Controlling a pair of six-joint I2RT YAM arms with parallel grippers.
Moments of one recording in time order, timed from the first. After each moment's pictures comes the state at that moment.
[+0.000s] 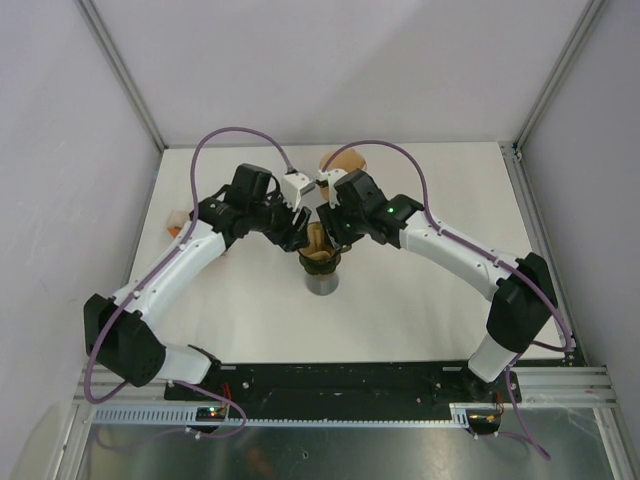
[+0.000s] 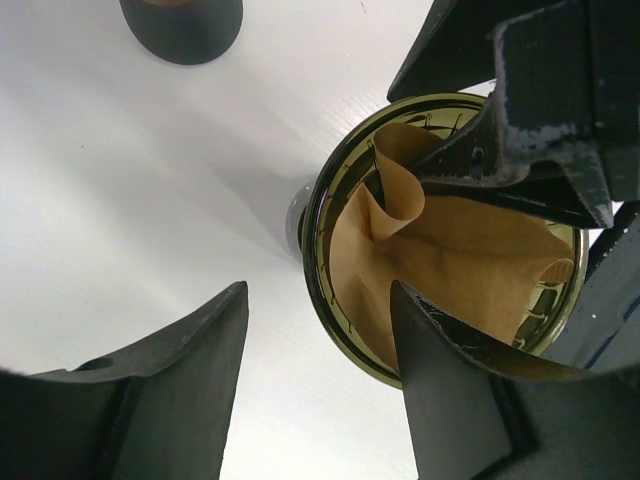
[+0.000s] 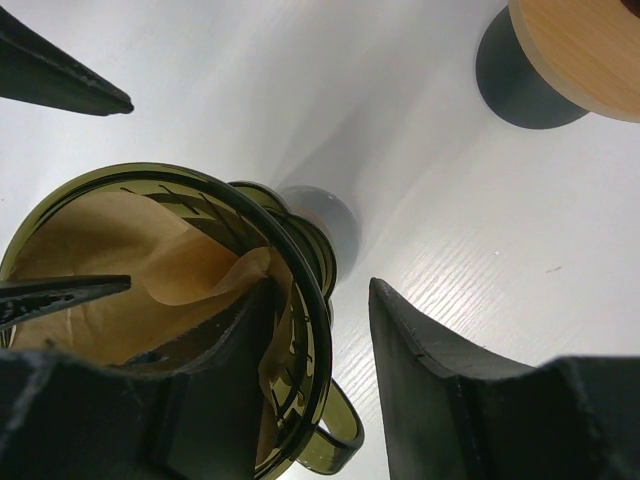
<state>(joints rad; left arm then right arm) -0.48 1.38 1.24 -0.67 0.38 0.17 0.78 1.66 1.47 -0.58 -0.04 0.19</state>
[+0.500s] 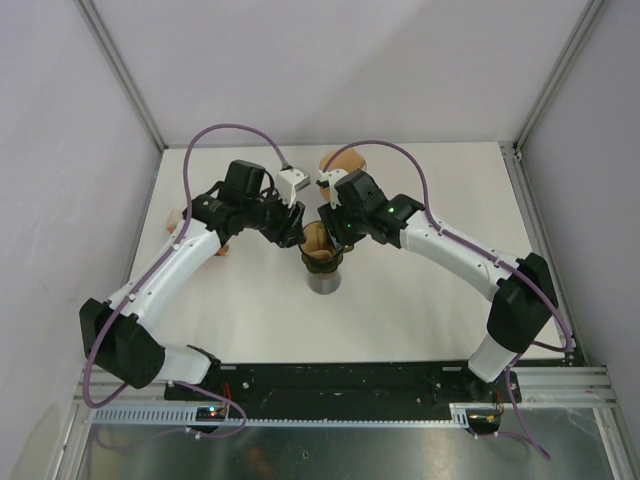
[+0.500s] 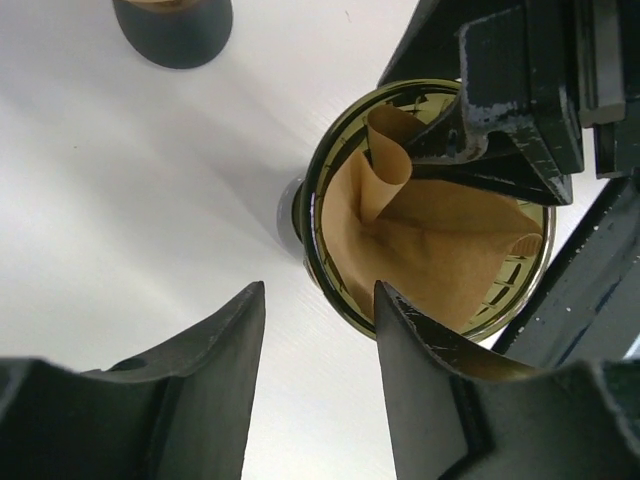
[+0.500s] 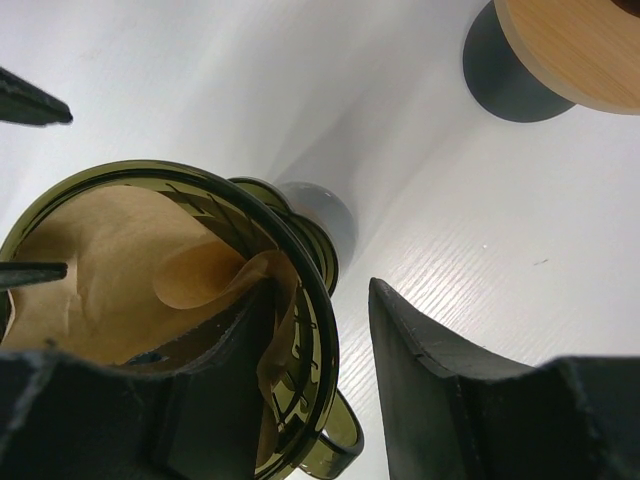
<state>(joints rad) -0.45 1.37 1.29 -0.72 0.43 0.16 0.78 1.66 1.47 -0.60 -0.02 0.17</state>
